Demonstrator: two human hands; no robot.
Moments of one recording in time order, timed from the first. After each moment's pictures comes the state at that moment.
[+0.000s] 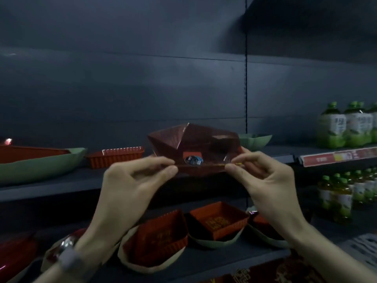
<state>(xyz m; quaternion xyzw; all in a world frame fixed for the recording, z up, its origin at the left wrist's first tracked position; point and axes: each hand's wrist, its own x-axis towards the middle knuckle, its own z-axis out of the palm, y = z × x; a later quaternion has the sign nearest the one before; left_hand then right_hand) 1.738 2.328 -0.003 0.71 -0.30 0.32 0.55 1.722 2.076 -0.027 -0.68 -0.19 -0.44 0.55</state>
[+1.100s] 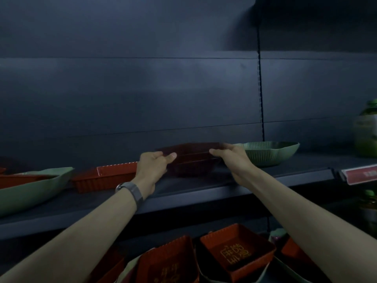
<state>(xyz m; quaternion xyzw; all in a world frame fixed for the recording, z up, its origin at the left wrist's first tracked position) 2.006 2.287 0.035 0.69 -0.14 0.18 0.69 2.008 2.048 0.027 -0.69 -0.09 -0.25 0.67</state>
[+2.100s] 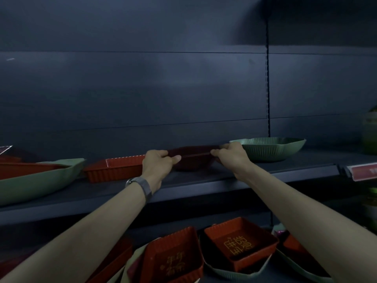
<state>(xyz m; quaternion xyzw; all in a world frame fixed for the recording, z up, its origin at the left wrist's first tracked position) 2.018 2.299 0.016 0.72 -0.08 0.19 0.66 2.013 2.064 0.022 -0.78 -0.01 -0.25 0.58</state>
